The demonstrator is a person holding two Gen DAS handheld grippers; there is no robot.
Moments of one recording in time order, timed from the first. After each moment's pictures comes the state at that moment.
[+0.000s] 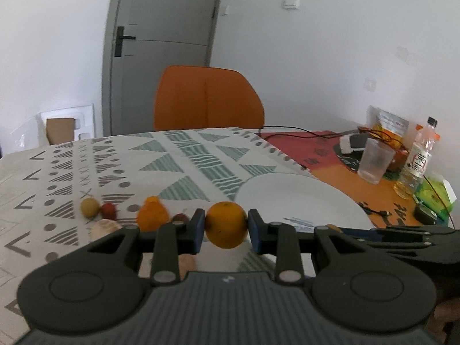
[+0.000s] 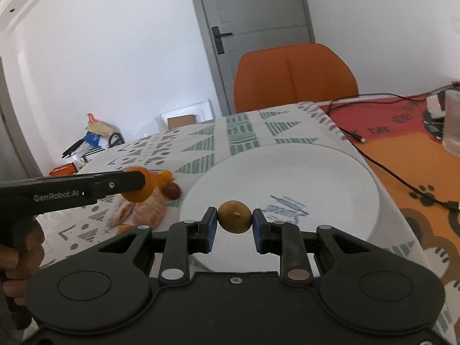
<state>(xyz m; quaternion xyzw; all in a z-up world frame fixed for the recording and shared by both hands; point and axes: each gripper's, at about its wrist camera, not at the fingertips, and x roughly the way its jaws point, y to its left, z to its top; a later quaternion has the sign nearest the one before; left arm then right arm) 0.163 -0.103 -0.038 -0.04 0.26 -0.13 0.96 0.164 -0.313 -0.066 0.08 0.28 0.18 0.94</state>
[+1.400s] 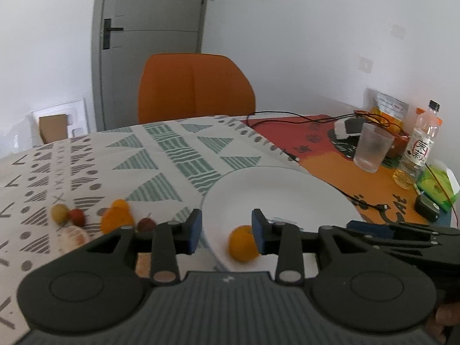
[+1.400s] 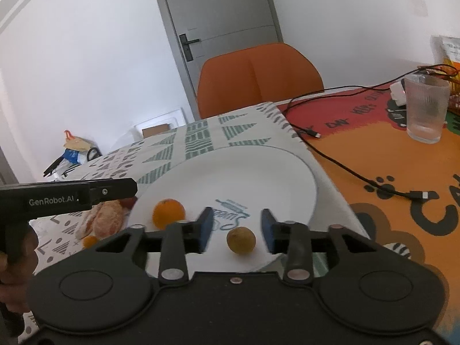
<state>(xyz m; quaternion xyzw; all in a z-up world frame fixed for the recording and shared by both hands) 0.182 -0.140 -0.036 -0.02 0.29 -0.13 0.95 0.167 -0.349 -0.068 0.10 0.27 0.14 0.95</state>
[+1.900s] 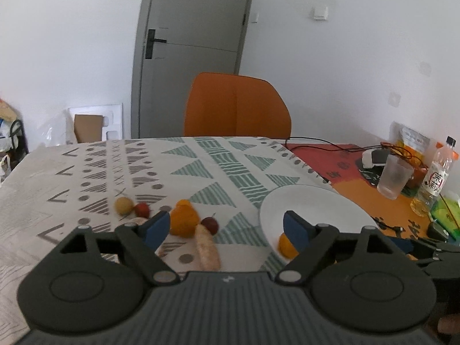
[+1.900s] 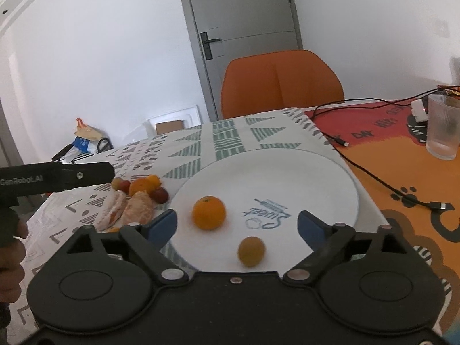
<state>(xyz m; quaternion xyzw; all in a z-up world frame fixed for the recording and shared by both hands) 0.142 -0.081 -0.020 -0.06 0.25 -0.06 0.96 0.153 -0.309 -0.056 0.07 0.26 0.16 0.95</state>
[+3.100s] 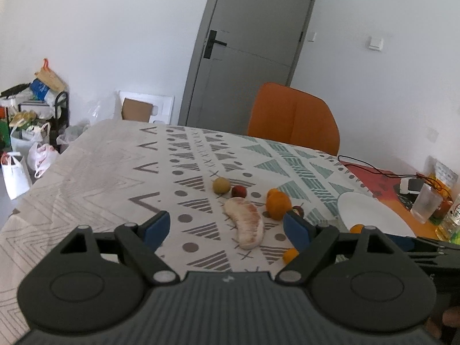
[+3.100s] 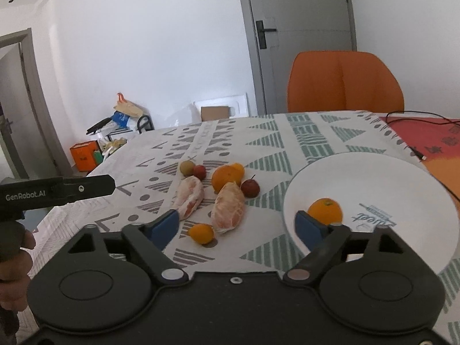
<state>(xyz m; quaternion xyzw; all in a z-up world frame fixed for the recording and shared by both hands) 0.095 0.024 -0.041 -0.13 0.24 0.02 0.96 0.149 -0.209 -0.050 0.03 0.28 0.24 0.93</state>
